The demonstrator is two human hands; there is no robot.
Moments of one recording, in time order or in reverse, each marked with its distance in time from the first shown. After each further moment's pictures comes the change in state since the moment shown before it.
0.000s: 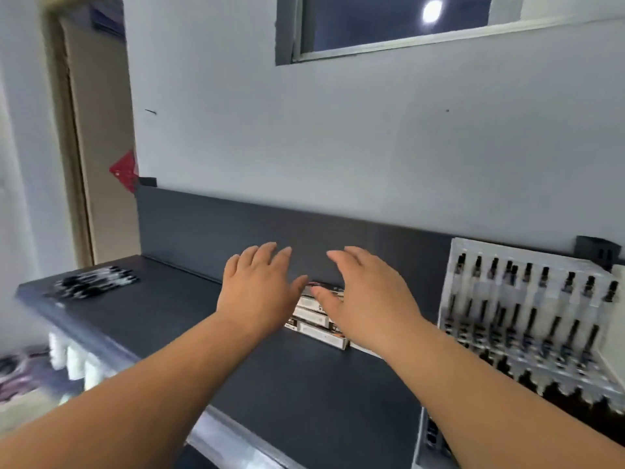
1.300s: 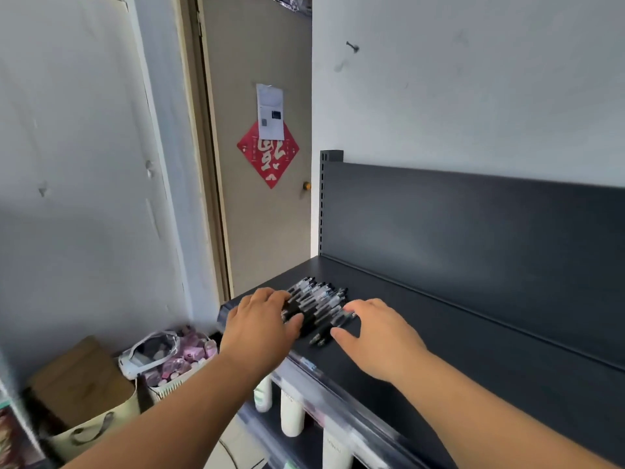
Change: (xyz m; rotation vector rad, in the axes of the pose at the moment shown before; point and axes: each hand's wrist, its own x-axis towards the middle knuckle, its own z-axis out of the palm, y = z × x) left_hand 0.101 -0.579 0.090 0.001 -0.206 -0.292; right_hand 0.283 -0.394 0.351 0.249 -0.400 0.015
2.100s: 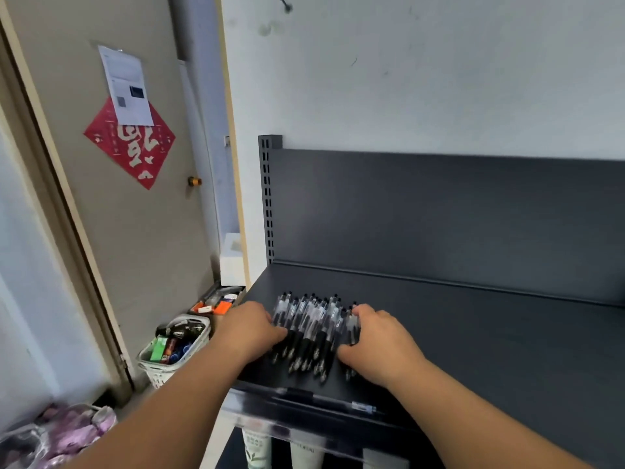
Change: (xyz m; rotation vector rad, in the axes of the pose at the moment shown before) left_hand 0.160 -0.071 0.058 -0.163 -0.440 0.249; right_hand 0.067 -0.049 0.057 0.006 0.080 0.590
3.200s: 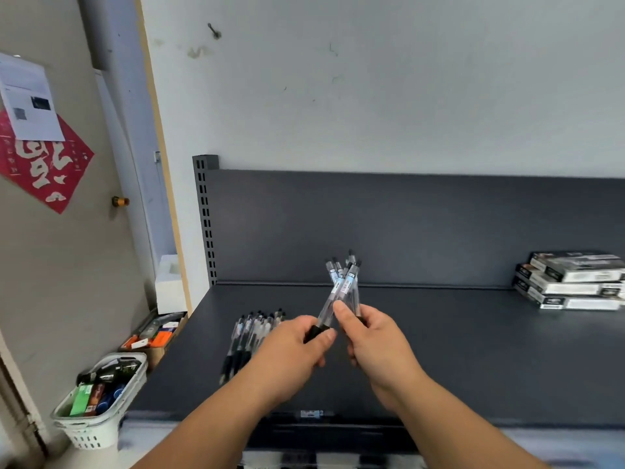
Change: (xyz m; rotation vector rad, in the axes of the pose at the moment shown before) left_hand -0.063 0.092 0.013 -0.585 -0.223 0.433; right_hand -0.046 0.022 -0.028 1.108 0.284 0.056
